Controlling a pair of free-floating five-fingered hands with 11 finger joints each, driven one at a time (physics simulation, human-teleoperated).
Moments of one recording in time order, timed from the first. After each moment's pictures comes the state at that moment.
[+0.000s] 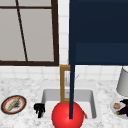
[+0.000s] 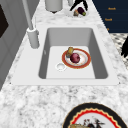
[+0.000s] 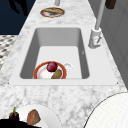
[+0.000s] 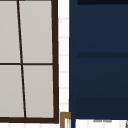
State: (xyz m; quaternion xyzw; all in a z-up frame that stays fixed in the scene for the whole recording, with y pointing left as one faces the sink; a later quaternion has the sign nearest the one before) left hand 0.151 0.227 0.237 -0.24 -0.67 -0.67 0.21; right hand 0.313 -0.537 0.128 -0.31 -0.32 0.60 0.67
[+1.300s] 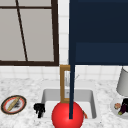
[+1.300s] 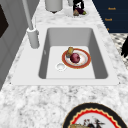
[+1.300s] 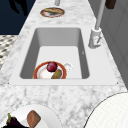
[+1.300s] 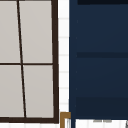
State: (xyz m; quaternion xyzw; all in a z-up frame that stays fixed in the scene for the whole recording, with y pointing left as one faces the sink) left hand 0.151 0.227 0.237 -0.24 -0.67 -0.67 0.21; right hand 0.327 -0.549 0.117 -0.35 -0.34 0.59 0.64
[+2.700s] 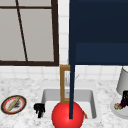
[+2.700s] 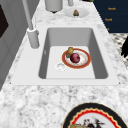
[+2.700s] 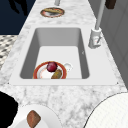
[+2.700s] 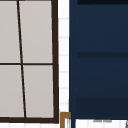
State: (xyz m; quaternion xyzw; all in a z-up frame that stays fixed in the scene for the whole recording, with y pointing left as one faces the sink) left hand 0.151 0.227 0.237 -0.24 -0.67 -0.67 0.21; right hand 0.307 -0.506 0.248 -0.34 -0.27 0.61 0.66
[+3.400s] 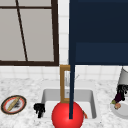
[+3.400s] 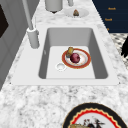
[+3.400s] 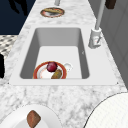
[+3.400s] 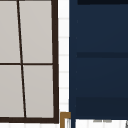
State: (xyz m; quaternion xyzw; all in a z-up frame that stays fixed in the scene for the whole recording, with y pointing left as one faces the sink) left hand 0.151 0.227 0.237 -0.24 -0.67 -0.67 0.21; right hand 0.282 -0.438 0.338 -0.34 -0.28 0.60 0.67
